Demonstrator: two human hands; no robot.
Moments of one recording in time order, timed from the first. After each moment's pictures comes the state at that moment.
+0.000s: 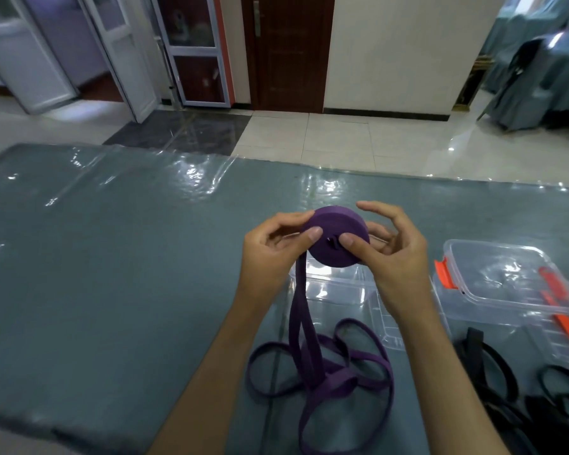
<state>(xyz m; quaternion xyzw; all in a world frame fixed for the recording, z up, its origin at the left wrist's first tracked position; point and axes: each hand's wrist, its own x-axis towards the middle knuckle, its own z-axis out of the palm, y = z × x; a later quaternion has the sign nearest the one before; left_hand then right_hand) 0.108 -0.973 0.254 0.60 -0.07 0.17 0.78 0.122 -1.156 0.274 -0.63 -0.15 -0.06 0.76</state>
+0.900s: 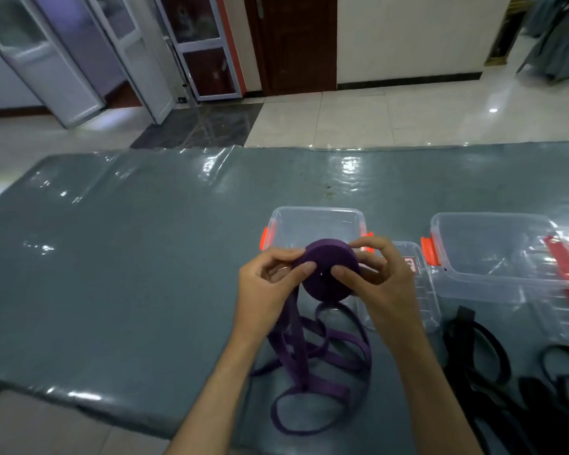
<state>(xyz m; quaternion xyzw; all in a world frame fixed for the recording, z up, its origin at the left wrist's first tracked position) 0.082 -1.082 0.210 0.69 0.04 0.15 0.71 0.112 -1.268 0.199 -0.61 -0.11 -0.01 0.78</state>
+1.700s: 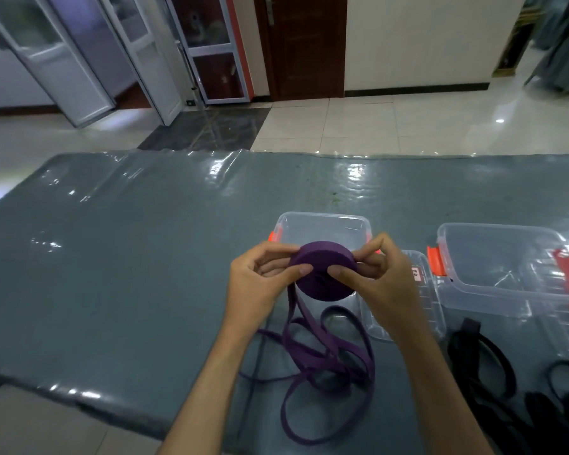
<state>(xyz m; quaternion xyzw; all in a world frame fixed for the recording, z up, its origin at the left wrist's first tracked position) 0.086 -1.063 0.228 0.68 0.05 0.16 0.72 0.128 -1.261 0.212 -0.67 -0.13 0.00 0.73</state>
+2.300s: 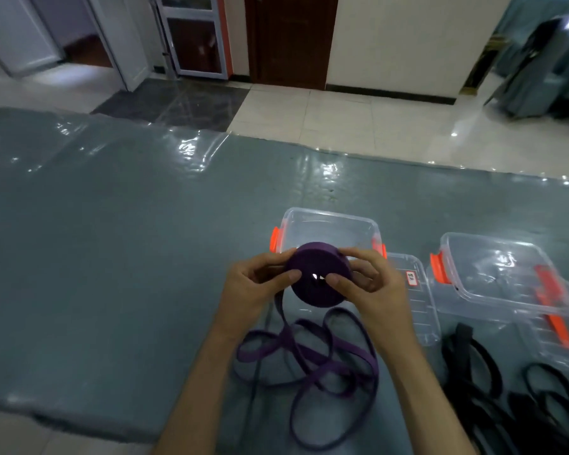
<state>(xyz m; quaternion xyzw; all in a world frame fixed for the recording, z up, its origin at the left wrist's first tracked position) 0.094 -0.967 0.181 0.61 0.01 0.07 0.79 0.119 -1.173 0.201 -0.68 -0.10 0.02 0.73</state>
